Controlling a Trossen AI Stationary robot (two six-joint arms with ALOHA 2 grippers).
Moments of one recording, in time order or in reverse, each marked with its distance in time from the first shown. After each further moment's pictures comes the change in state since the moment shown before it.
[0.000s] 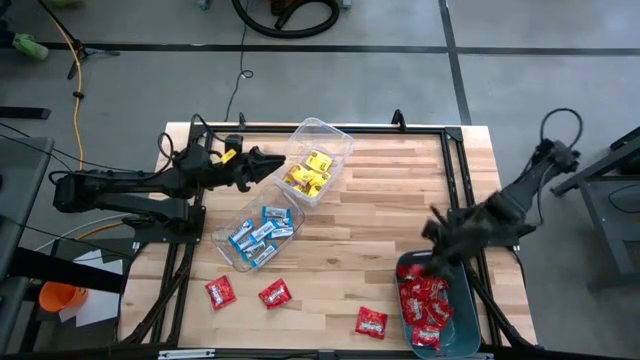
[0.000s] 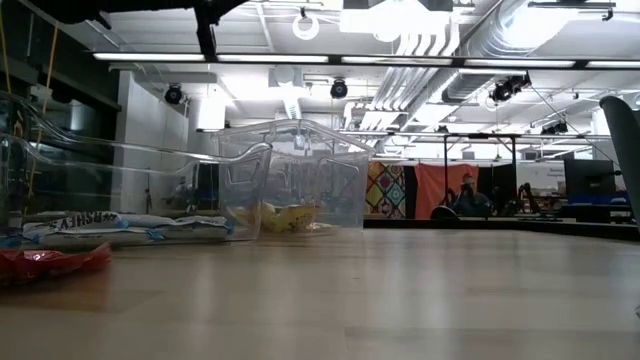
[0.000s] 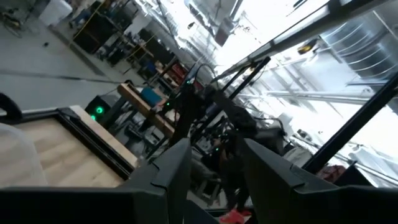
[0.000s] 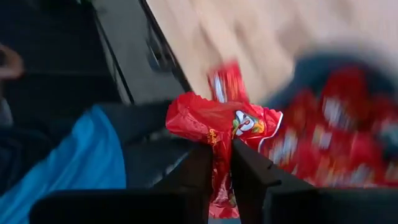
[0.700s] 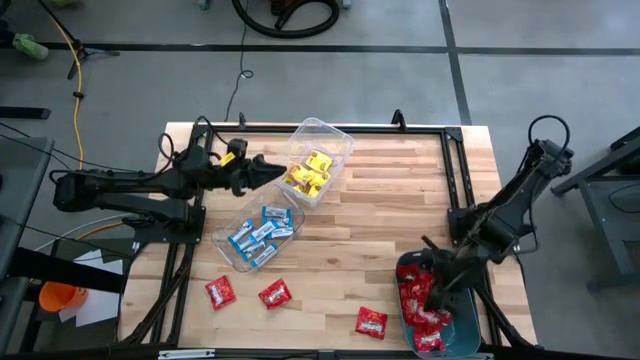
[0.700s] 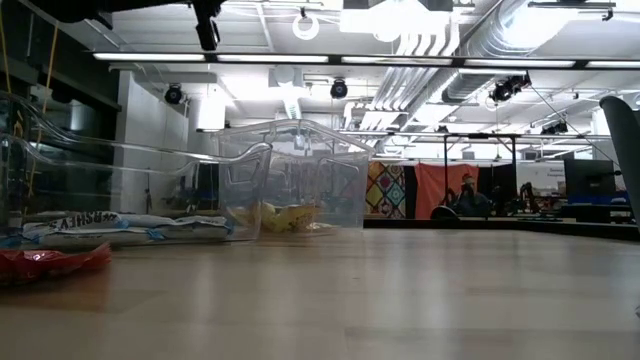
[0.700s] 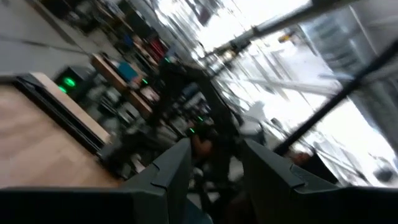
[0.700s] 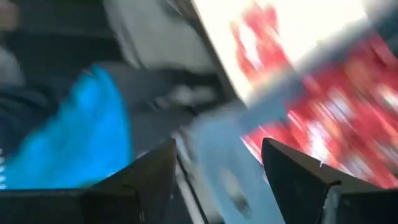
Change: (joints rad) left arm -0.014 0.000 0.000 -0.005 0.107 -0.103; right arm 0.178 0.161 -0.020 0.136 -0.108 0.135
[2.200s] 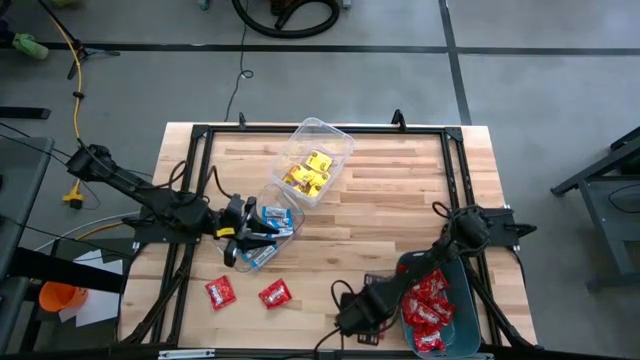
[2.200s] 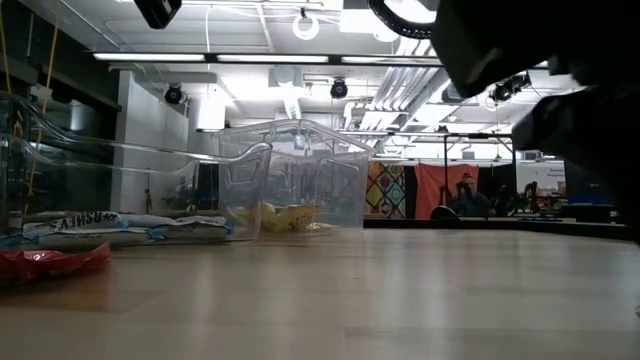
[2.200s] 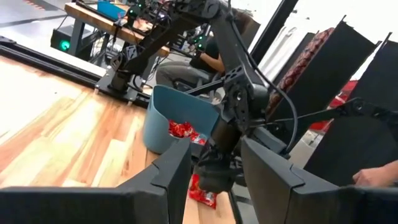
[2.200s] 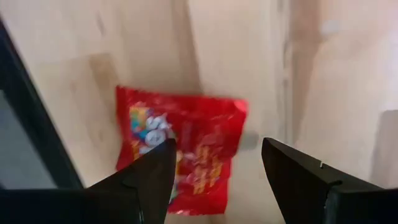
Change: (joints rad) left arm -0.607 -0.018 0.001 -0.293 -0.389 0.389; right arm -0.201 1.079 0.710 -0.317 -0.030 -0.677
